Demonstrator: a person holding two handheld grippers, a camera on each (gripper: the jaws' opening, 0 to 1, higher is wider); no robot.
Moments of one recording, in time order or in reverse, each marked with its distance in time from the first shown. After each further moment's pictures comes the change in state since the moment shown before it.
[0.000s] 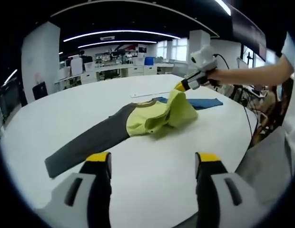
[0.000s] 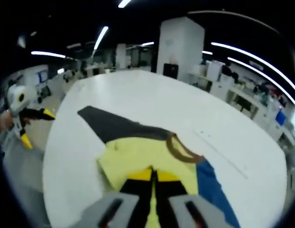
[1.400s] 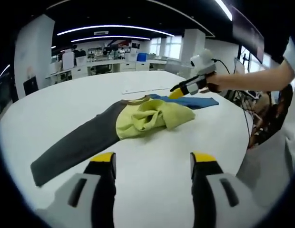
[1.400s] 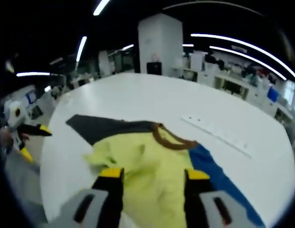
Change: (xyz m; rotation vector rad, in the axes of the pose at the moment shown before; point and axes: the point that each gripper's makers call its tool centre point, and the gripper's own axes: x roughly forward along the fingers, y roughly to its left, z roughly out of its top) left arm 0.044 -0.002 0.004 -0.031 0.028 -0.093; right arm -0.002 -0.020 -0.030 0.167 -0.029 -0.029
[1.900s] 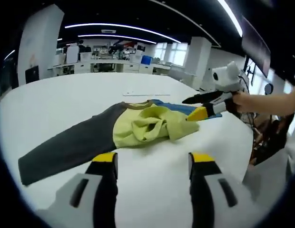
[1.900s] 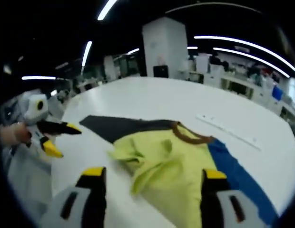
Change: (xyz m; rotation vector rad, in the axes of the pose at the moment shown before) left arm 0.049 0.014 0.017 -0.128 -0.053 -0.011; right arm -0.007 0.050 -0.018 0.002 -0.016 0.069
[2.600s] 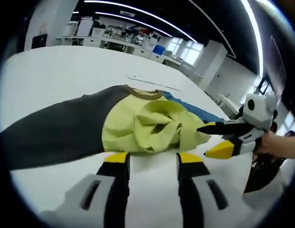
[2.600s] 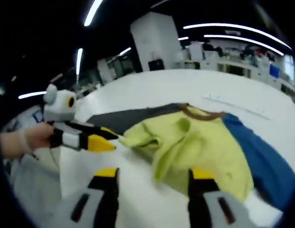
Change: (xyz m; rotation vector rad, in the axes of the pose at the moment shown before) left arm 0.069 0.018 -0.019 -0.229 0.103 0.004; right arm 0.012 0.033 -0.035 0.180 0.024 0.039
